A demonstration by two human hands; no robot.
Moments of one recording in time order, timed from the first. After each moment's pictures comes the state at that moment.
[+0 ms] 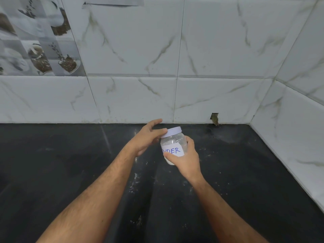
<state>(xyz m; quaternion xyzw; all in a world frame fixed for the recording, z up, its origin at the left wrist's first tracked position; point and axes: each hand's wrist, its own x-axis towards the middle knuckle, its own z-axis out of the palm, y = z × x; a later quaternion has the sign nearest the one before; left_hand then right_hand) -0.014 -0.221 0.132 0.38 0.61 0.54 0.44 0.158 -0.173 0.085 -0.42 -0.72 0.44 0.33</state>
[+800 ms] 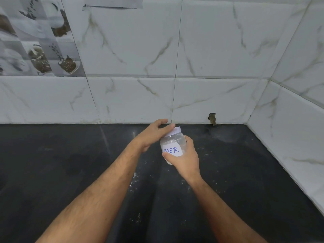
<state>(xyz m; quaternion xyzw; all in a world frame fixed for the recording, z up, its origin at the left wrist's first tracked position) 0.010 -0.216 0.151 0.42 0.66 0.47 0.41 0.166 -0.186 0.092 -0.43 -0.72 0.42 0.34</state>
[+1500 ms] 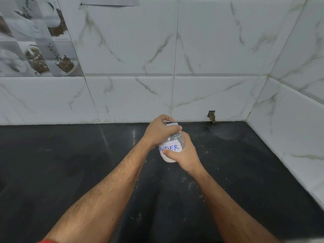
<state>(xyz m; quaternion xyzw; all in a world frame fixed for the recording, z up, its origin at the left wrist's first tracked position) 0.029 -0.204 0.155 0.42 0.71 0.49 0.30 0.167 -0.169 0.092 -0.35 -0.71 0.52 0.31</state>
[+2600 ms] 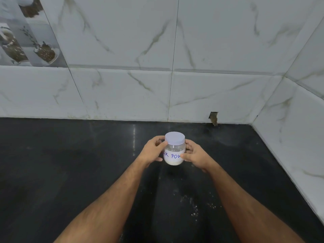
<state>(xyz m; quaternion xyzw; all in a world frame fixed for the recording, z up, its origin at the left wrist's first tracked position) 0.011 -0.144 0.050 0.34 0.71 0.48 0.39 0.181 -0.024 0.035 -0.35 -0.72 0.59 0.12</state>
